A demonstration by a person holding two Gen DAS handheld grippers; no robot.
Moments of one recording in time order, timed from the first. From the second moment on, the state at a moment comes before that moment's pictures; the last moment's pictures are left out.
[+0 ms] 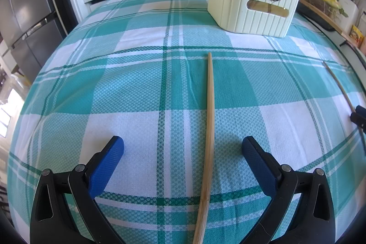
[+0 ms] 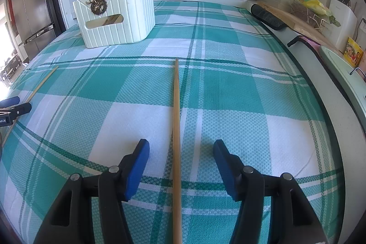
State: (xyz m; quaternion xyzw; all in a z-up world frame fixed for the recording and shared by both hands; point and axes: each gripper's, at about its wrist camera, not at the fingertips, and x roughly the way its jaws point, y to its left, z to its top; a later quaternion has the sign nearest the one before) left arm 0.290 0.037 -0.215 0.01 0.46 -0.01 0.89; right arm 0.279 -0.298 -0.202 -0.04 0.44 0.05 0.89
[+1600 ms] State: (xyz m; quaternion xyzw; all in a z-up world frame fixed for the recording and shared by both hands) left arm 0.302 0.032 -0.063 -0.01 0.39 -0.18 0.90; right arm 0.310 -0.286 -0.060 0.02 0.39 0.15 0.91
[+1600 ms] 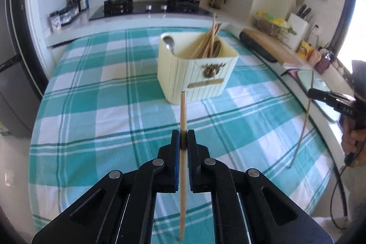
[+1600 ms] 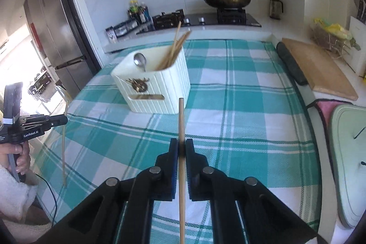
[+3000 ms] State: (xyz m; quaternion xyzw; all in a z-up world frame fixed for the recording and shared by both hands) left arm 0.485 -0.014 -0.018 -0.03 0.36 -0.13 0.93; right arm 0.528 -0.172 -0.033 0.02 0.34 0.21 0.92
